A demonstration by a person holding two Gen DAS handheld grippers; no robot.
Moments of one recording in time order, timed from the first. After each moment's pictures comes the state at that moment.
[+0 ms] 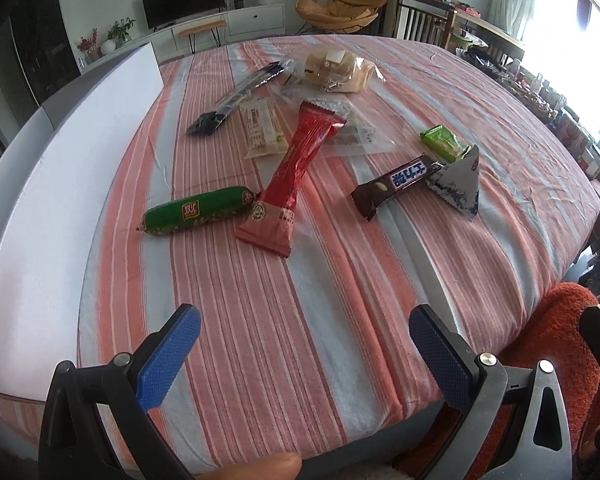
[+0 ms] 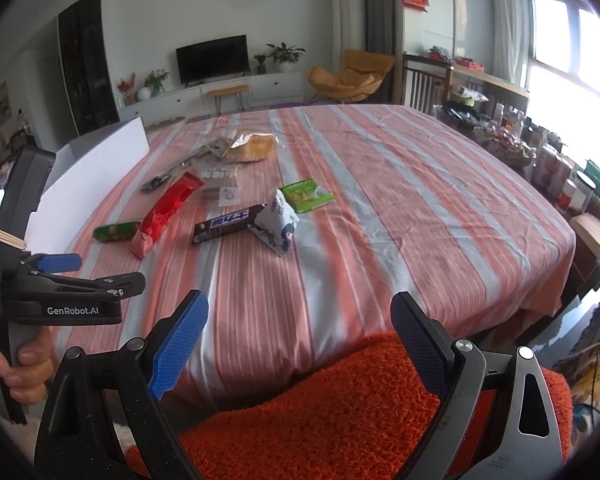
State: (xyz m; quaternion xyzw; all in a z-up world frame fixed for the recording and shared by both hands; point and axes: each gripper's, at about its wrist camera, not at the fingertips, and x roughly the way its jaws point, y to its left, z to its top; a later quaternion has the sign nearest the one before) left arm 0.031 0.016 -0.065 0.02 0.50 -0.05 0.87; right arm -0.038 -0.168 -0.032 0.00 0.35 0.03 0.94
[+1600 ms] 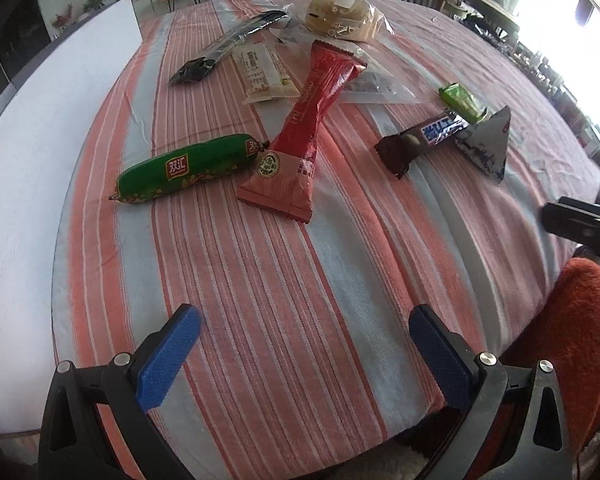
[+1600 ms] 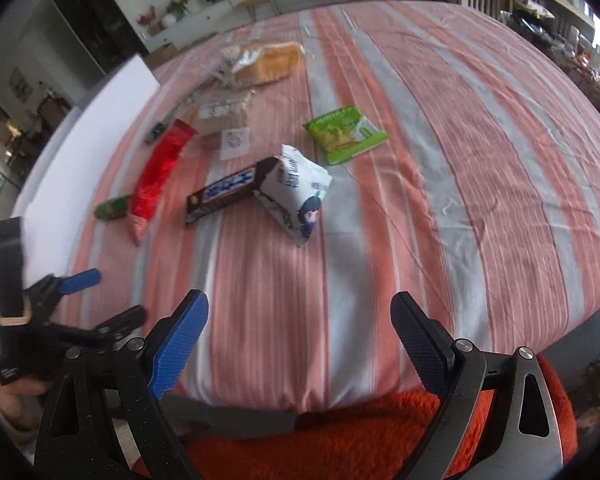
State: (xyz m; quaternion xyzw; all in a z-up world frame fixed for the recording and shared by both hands) left arm 0.055 0.046 -0.090 0.00 0.56 -0.09 0.82; right arm 0.097 -0.176 -0.081 0.04 0.55 0.12 0.83
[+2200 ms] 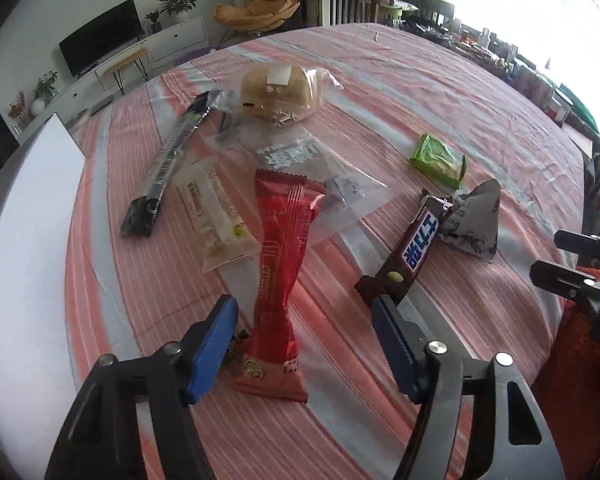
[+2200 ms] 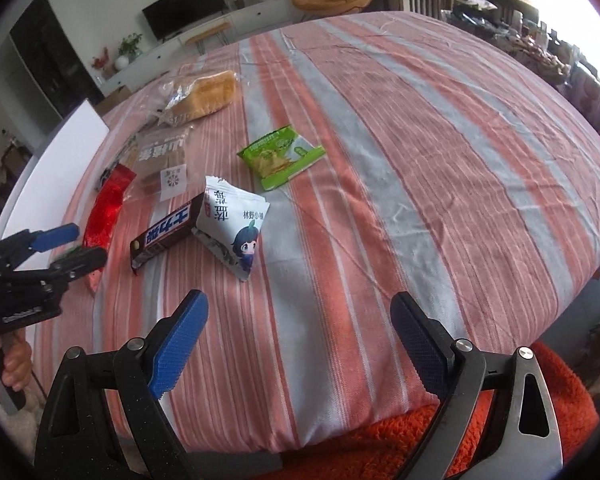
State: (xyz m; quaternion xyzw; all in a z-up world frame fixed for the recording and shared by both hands) left arm 0.128 0.007 -0.069 0.11 0.49 -0.17 0.85; right arm 0.077 -0.205 -0.079 0.10 0.48 0.05 0.87
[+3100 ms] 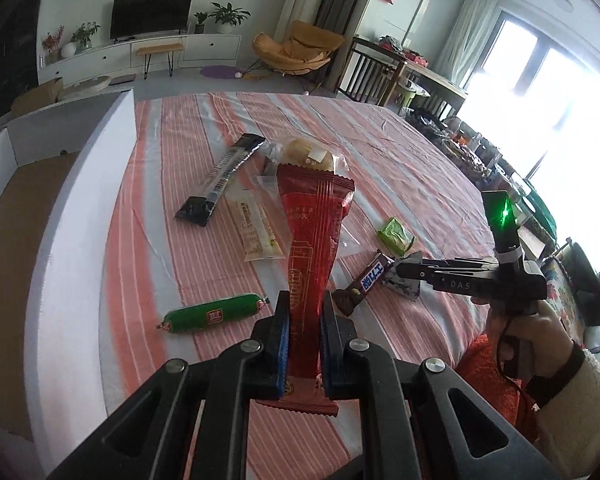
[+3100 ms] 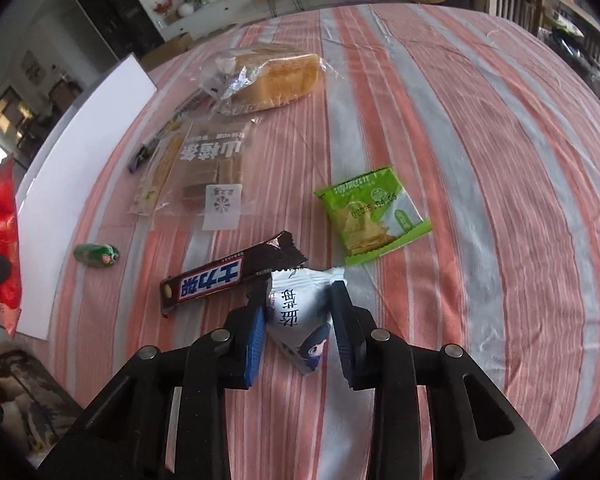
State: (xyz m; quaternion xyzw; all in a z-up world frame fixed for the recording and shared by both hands) left arm 0.063 0.096 0.018 -0.08 0.43 -0.18 0.88; right arm 0.163 -0.171 -0.081 0.05 0.53 0.18 0.83
